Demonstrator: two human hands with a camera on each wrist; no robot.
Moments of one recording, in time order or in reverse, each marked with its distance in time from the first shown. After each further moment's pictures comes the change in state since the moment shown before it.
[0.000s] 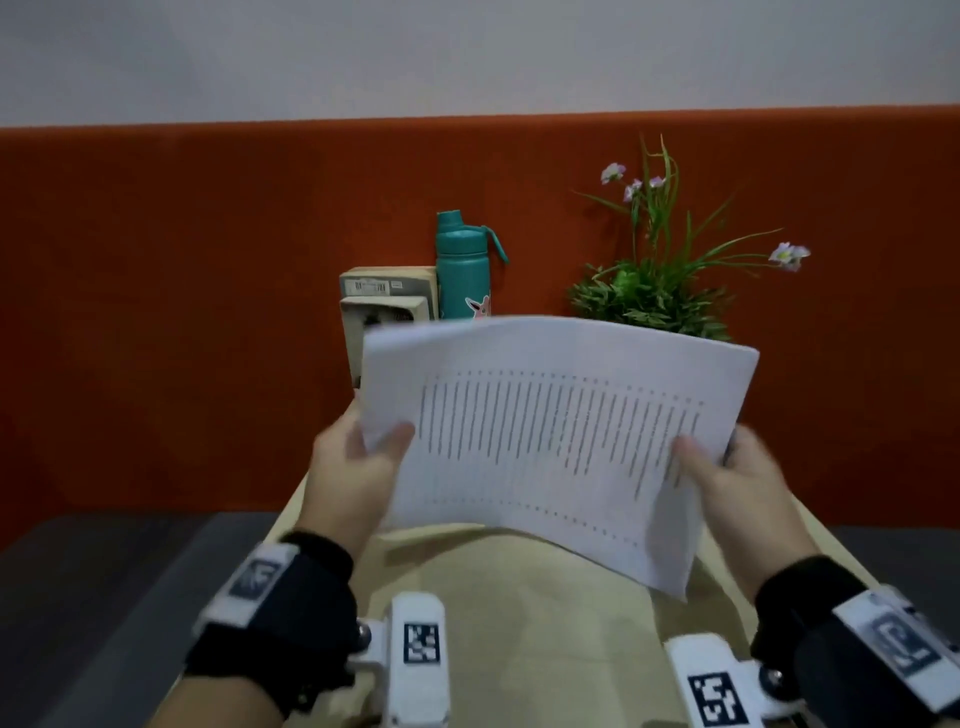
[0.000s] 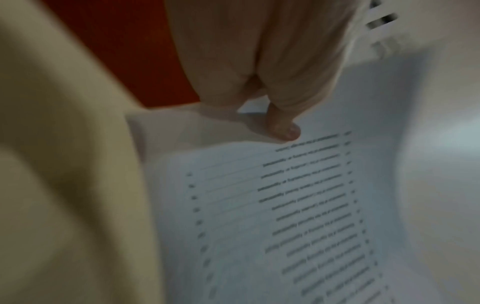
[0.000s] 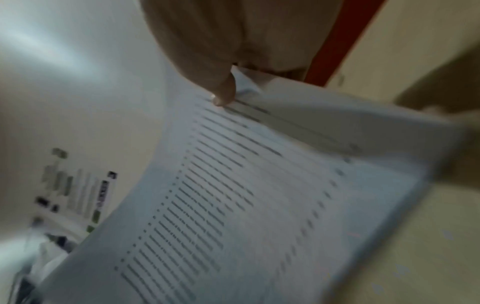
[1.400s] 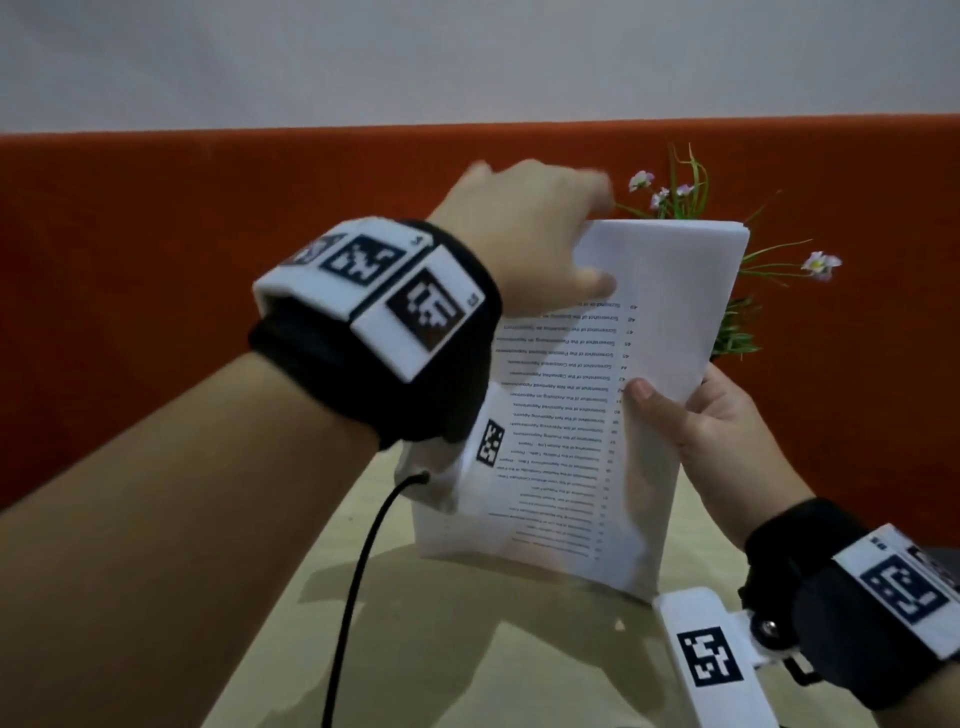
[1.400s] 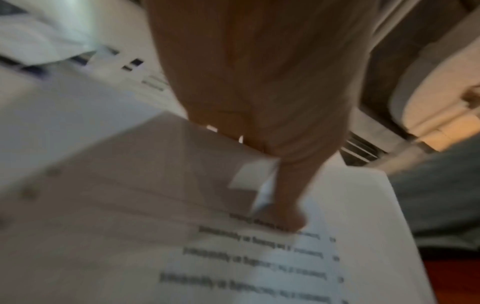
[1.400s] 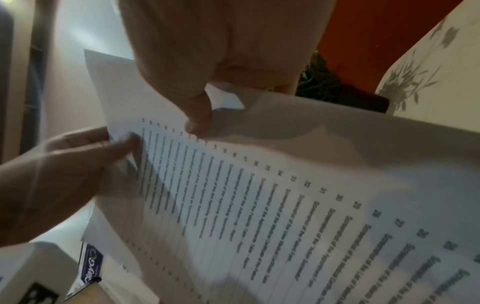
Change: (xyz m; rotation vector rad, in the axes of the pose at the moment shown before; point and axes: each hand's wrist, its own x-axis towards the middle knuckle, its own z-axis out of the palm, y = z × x) left_hand 0.014 0.171 0.054 1.260 -0.227 0.827; right_hand 0.000 -0.051 0.031 0.315 -0.400 -0.165
